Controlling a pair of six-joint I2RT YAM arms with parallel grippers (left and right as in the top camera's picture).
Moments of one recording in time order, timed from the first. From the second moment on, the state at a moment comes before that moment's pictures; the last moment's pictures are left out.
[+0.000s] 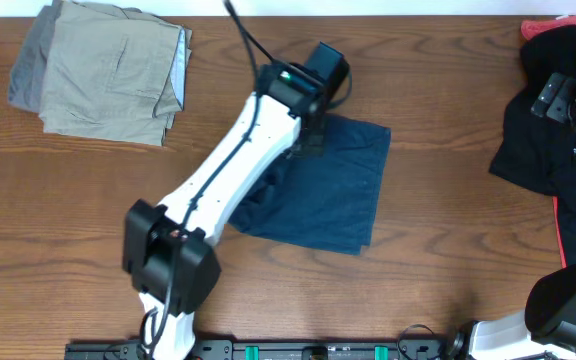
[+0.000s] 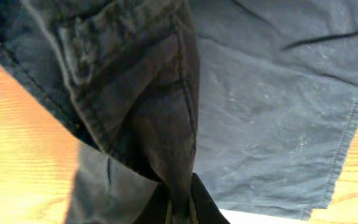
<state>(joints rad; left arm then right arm) -0.62 2.00 1.90 -1.33 -0.14 -0.49 -0.35 1.69 1.62 -0.96 0.22 0.18</state>
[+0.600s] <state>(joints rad) -0.80 2.02 1.90 -1.20 -0.11 -0.57 -0.35 1.69 1.62 -0.96 0.22 0.18</state>
